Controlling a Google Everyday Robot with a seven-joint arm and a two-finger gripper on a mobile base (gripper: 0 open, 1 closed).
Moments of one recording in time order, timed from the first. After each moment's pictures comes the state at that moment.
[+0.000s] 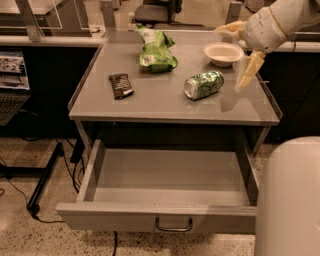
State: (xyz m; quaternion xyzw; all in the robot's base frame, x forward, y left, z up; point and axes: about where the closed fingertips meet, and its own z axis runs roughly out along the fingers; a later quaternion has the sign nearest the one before) arm 0.670 -0.192 0.933 -0.76 0.54 0.09 0.34
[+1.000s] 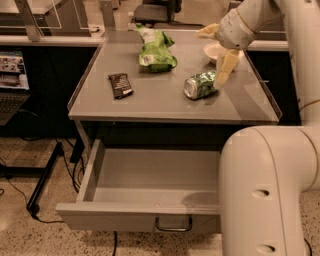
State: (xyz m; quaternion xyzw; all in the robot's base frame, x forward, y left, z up) arm 0.708 -0.150 0.911 -0.77 0.55 0.09 0.30
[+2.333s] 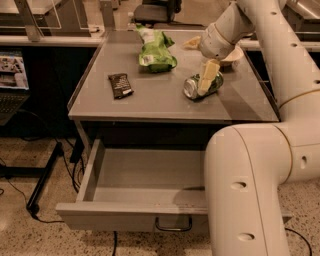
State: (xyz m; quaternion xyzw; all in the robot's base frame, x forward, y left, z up) arm 0.736 -0.115 0.867 -0.77 0.57 0.11 0.28
